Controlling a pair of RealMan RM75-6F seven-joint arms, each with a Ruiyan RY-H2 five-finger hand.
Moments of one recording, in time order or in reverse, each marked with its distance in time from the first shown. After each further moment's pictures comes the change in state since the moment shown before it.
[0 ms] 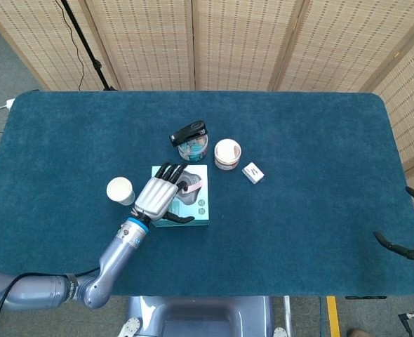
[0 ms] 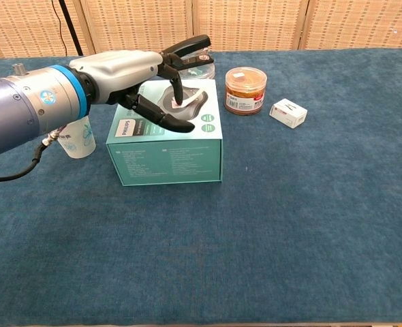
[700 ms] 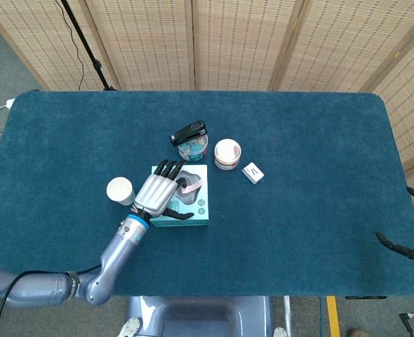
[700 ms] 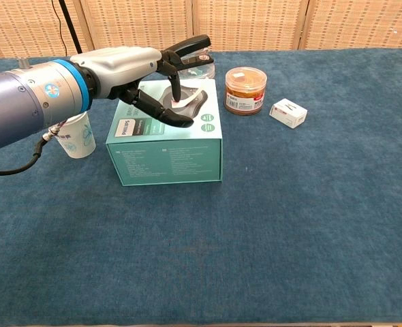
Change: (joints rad) left arm -0.018 0.003 -0.016 0.012 -0.051 -0.001 0.022; right arm -0.003 0.002 0.007 -0.001 0.009 -0.004 -0.003
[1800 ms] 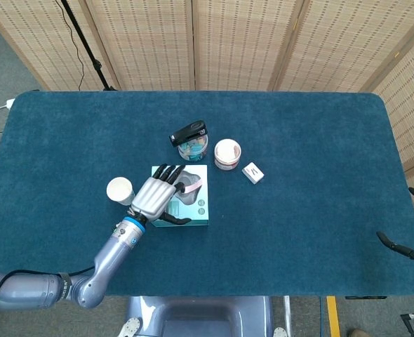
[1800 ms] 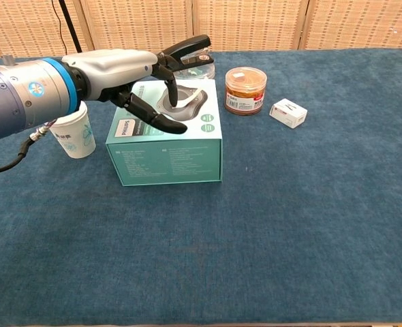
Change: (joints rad) left arm -0.005 0.062 0.031 -0.065 -0.009 -0.017 -0.005; right arm -0.006 0.006 0.005 -0.009 0.002 0.000 0.007
